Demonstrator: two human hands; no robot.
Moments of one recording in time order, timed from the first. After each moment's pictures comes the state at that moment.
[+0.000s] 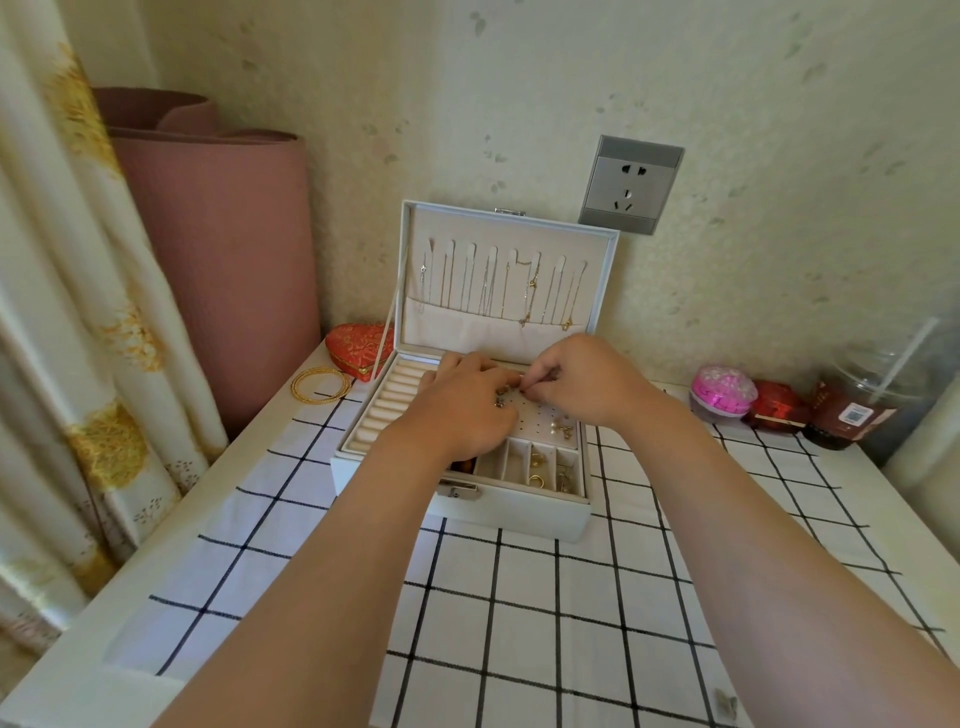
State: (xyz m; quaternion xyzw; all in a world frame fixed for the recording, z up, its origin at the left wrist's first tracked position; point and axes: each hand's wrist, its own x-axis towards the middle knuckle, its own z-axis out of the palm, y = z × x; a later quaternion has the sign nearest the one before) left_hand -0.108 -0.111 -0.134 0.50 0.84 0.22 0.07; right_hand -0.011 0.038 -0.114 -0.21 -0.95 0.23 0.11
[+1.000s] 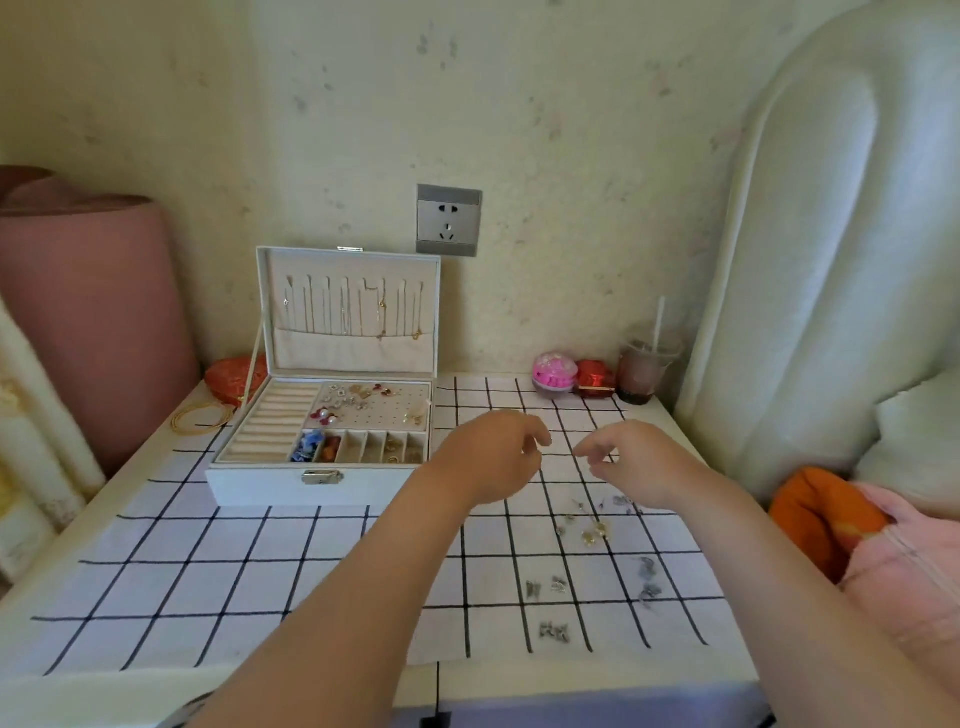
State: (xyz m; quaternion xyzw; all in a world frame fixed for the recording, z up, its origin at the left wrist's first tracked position) left_hand 0.065 -0.071 -0.114 0.64 0.73 0.22 0.10; right_hand 0.241 0.057 -0.120 -0.38 -0.90 0.18 0.06
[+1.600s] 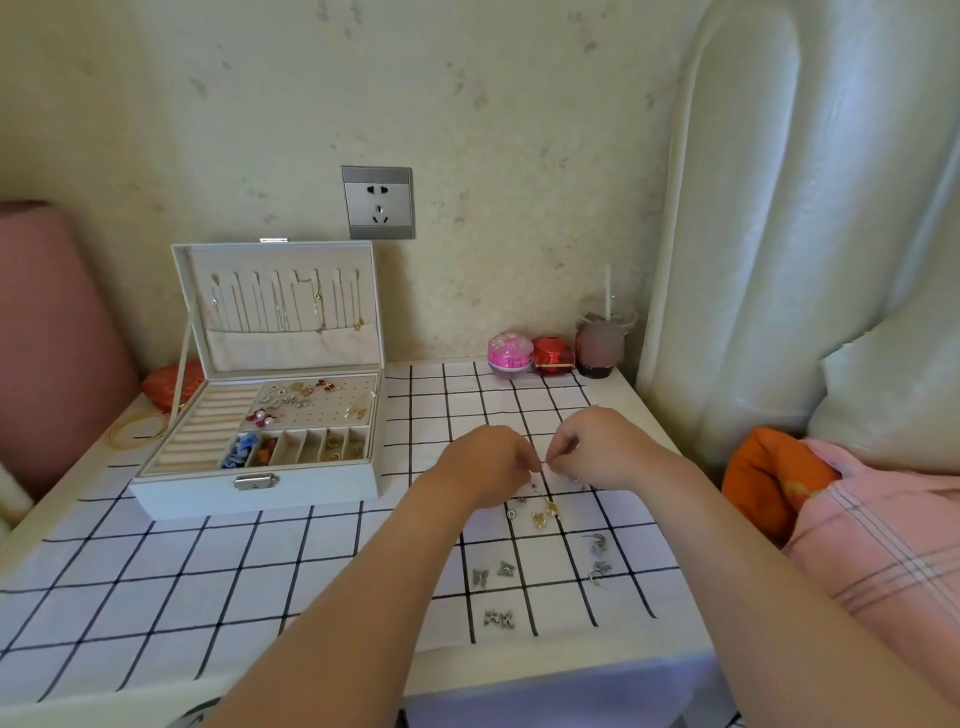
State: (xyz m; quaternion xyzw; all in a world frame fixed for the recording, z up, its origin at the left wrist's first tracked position) left_hand 0.105 -0.022 -0.150 0.64 0.74 0.14 0.16; right_hand 0.255 0.071 -0.132 -0.39 -0.89 0.23 0.05
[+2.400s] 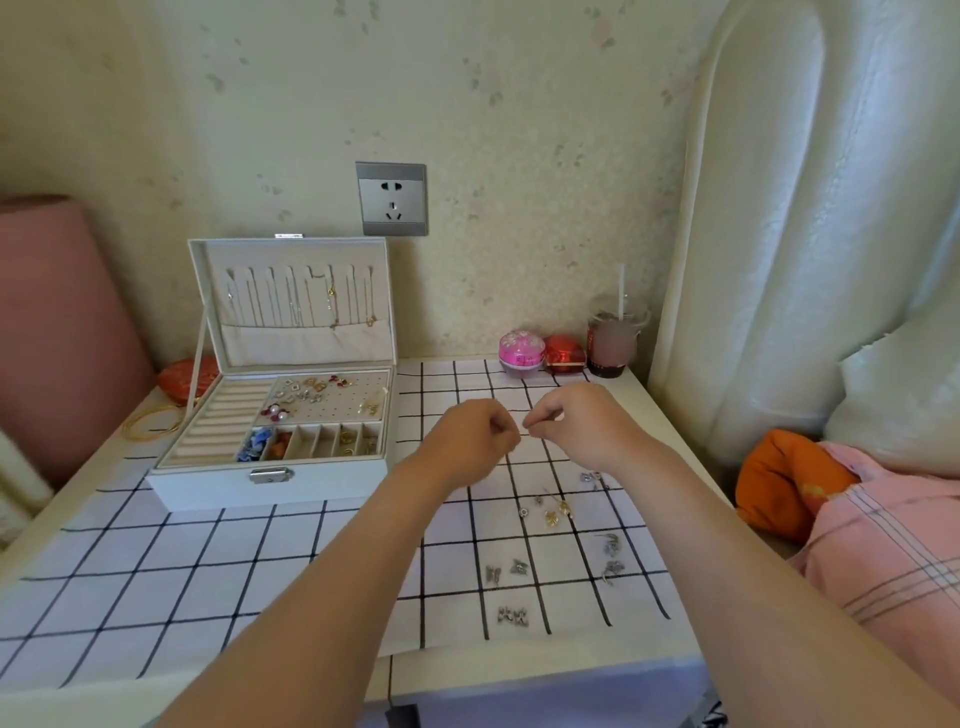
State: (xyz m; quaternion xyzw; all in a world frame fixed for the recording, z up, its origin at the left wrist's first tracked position) left_hand 0.079 -0.034 -0.141 0.55 0.75 0.32 0.19; right_hand 0.223 0.067 -0.127 -0.35 -0.89 0.25 0.16
